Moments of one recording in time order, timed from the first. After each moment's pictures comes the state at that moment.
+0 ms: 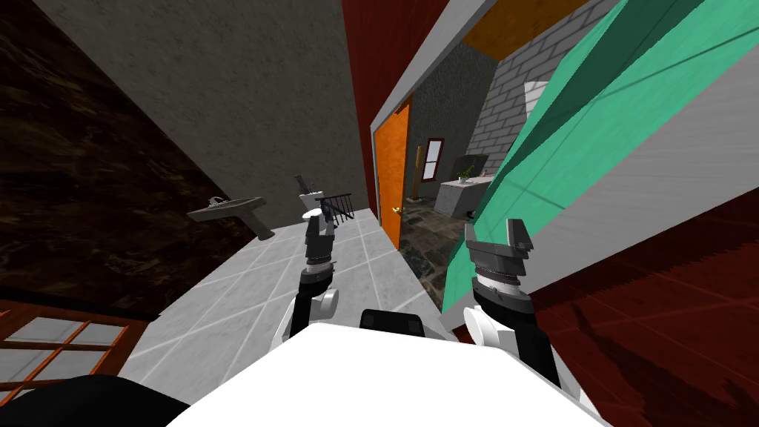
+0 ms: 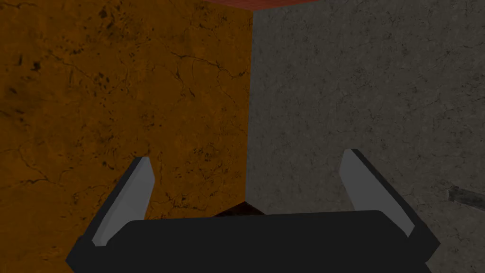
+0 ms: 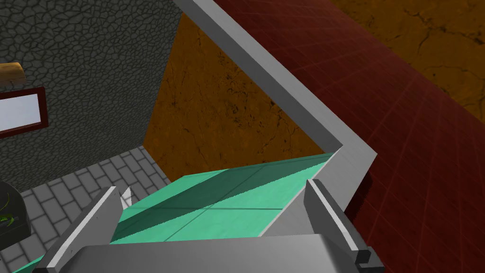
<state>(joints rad) 0.48 -0.02 -0.03 -2.26 -0.11 -0.61 -0.09</state>
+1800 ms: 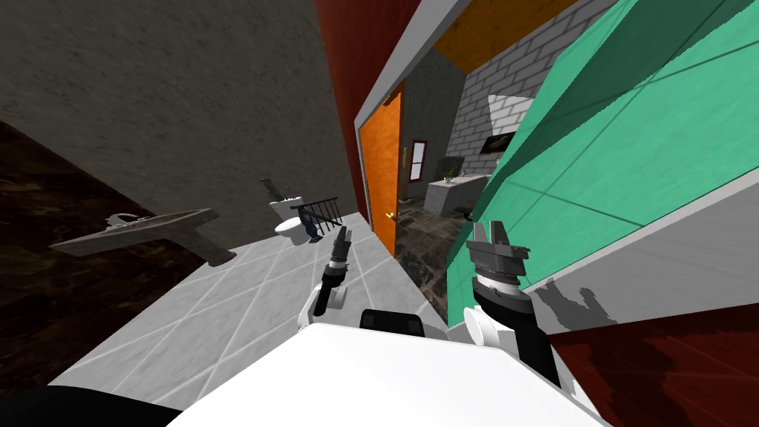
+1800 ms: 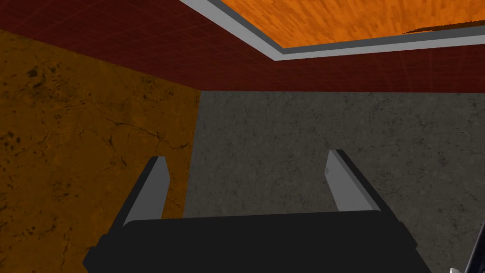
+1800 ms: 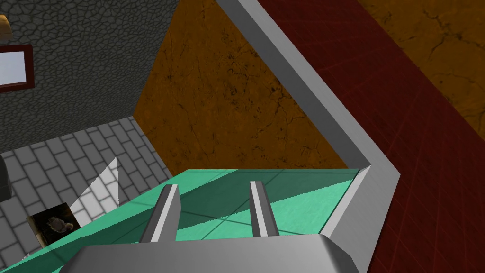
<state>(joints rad) 0.32 0.06 -0.05 -1.87 -0.16 -0.68 -0.01</state>
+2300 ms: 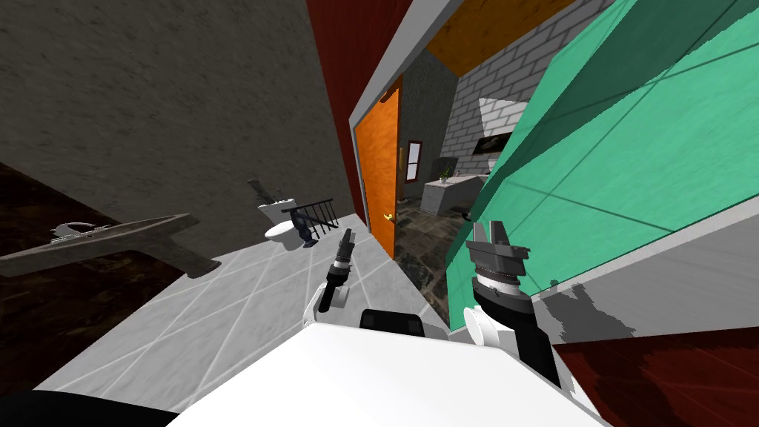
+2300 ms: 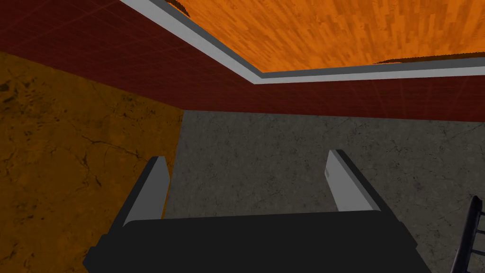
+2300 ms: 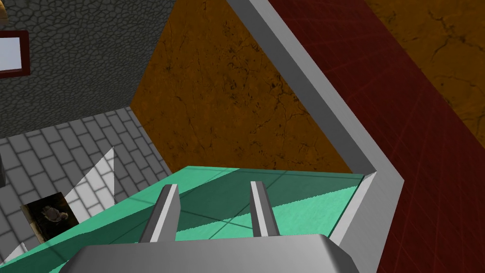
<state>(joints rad) 0.27 0.08 -0.06 -1.76 -0.17 -0.69 0.02</state>
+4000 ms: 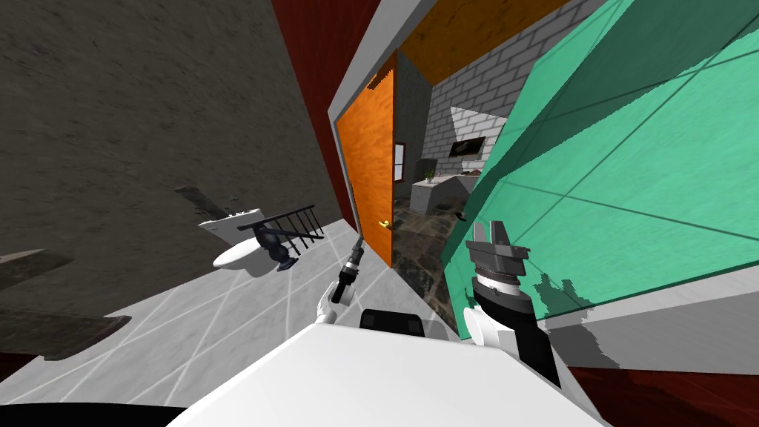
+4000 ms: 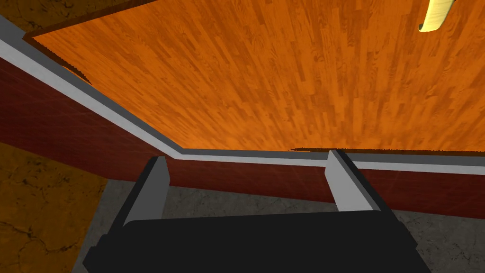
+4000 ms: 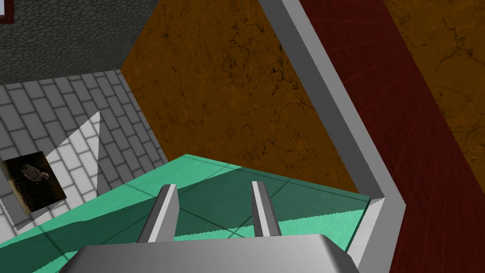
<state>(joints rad) 0.09 0.10 -0.08 -1.33 -0.23 -0.76 0.12</state>
